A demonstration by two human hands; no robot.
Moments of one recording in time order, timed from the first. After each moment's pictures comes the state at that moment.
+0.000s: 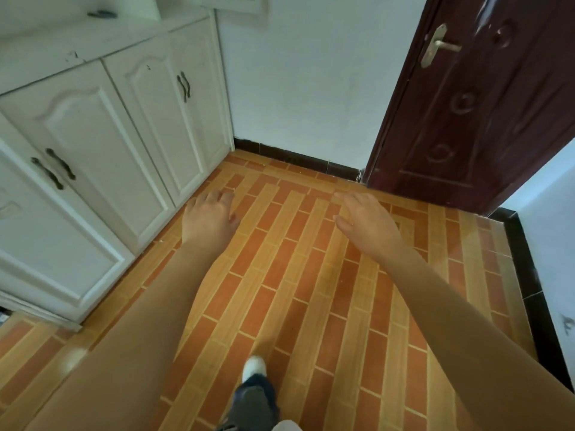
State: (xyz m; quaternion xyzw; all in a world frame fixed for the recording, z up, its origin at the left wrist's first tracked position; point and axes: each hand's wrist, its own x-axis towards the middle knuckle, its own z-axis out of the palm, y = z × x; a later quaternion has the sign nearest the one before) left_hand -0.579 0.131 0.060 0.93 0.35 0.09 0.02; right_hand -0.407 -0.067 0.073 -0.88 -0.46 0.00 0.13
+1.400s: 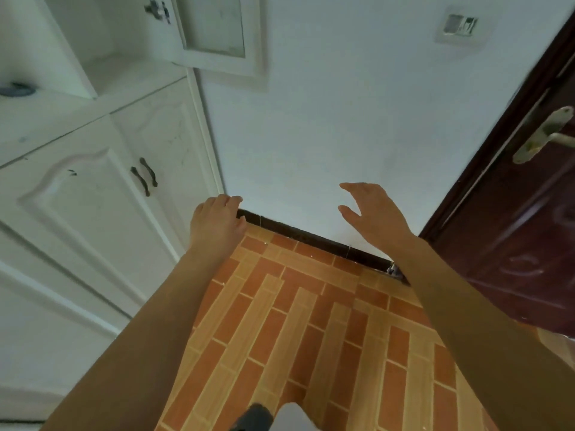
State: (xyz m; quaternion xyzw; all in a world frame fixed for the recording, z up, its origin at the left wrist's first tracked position) left_hand -0.054 0.586 0.065 0.92 0.35 0.14 0.04; right_hand 0.131 0.396 0.097 -0.87 -0.47 0.00 0.18
